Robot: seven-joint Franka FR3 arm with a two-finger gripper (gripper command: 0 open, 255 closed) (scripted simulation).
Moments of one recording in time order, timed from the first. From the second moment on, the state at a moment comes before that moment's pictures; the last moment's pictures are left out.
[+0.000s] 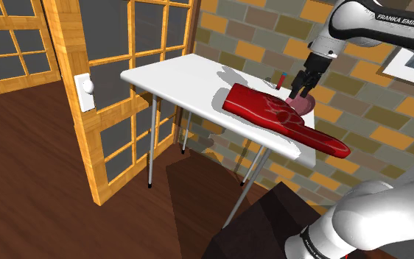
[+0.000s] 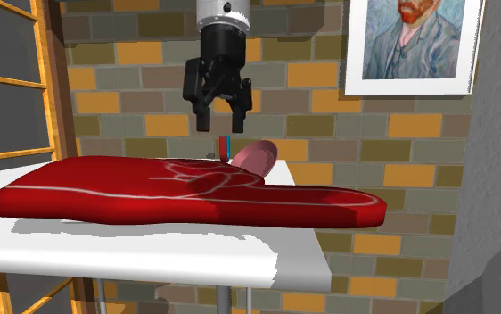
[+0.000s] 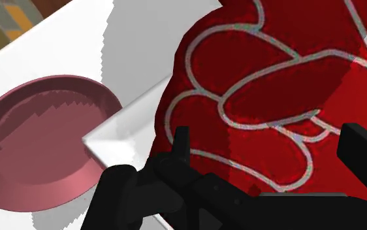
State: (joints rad) arm -0.09 -0.48 -0.27 -2.05 -0.06 1.56 -0.27
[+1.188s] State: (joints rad) arm -0.22 0.06 -0.56 -1.54 0.05 1.49 -0.62
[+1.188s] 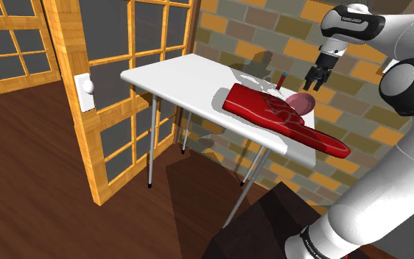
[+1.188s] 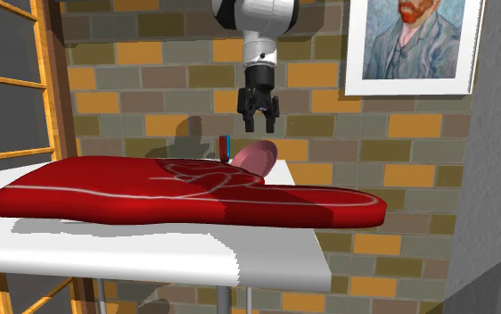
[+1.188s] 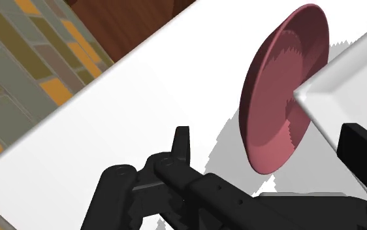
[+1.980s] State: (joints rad) arm -0.21 0.05 -0.56 -1.64 0.04 1.58 -0.62
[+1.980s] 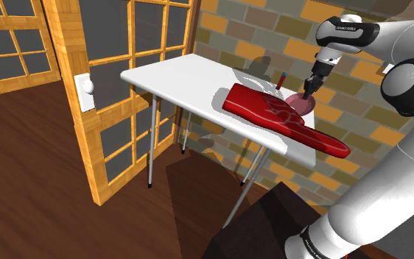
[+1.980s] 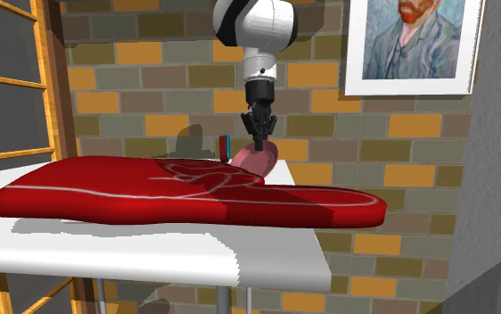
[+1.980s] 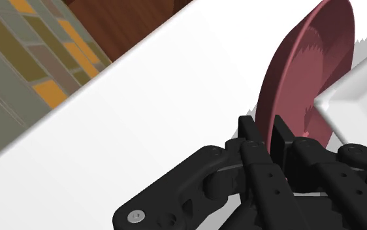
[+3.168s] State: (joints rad) arm -0.23 0.10 -0.57 -1.42 0.07 1.40 -0.63
